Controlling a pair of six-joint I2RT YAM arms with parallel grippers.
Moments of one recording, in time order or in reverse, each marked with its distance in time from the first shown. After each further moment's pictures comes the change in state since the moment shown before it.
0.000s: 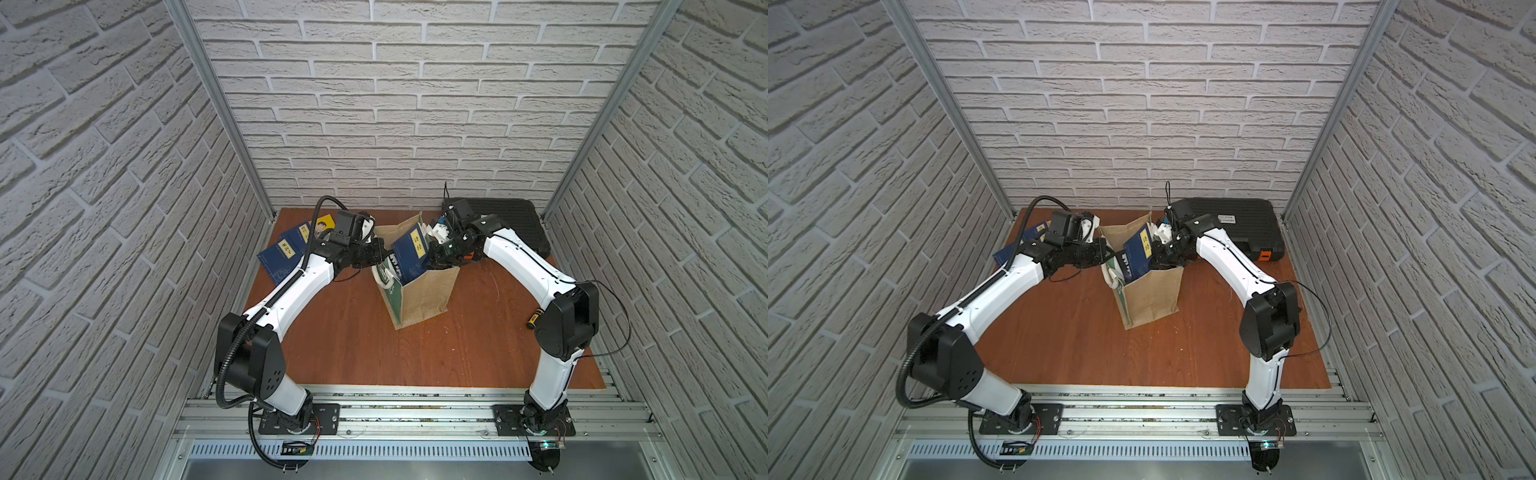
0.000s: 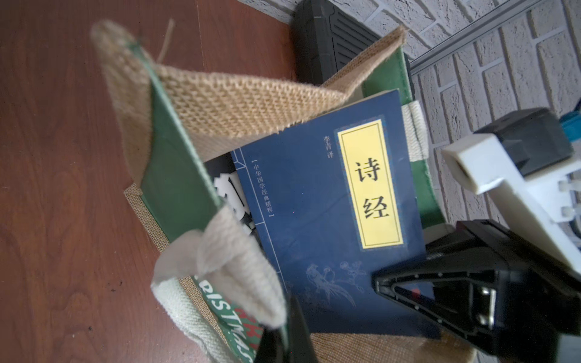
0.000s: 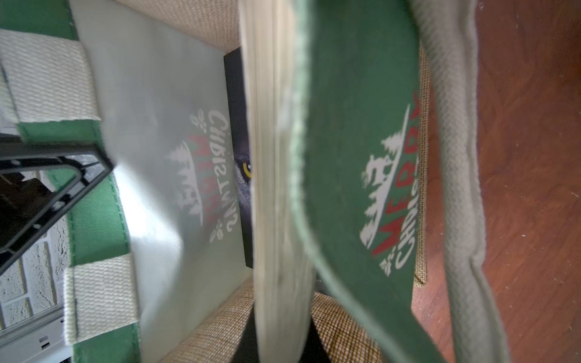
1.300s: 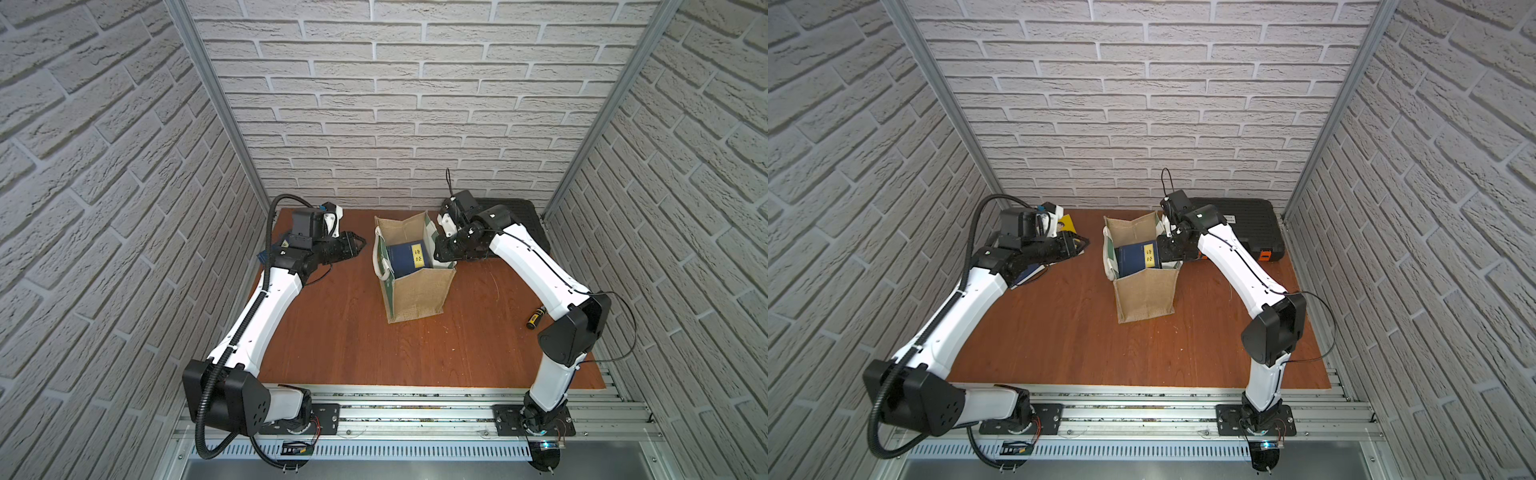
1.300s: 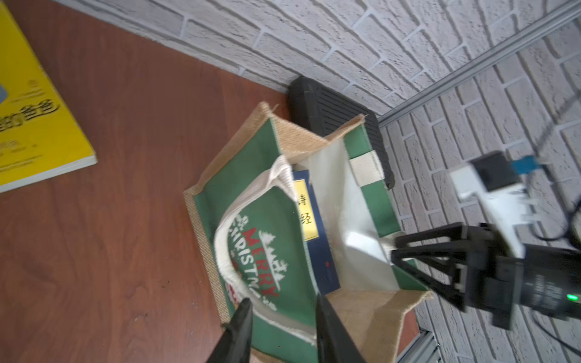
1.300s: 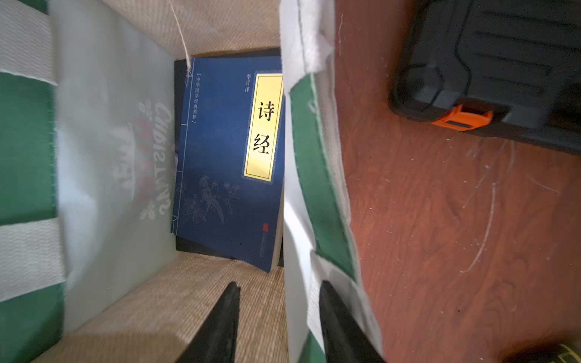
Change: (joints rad) left arm 0.227 -0.237 -0.092 -0.038 0.087 0.064; right arm 0.046 -0.080 0.162 -0.200 0.414 -0.035
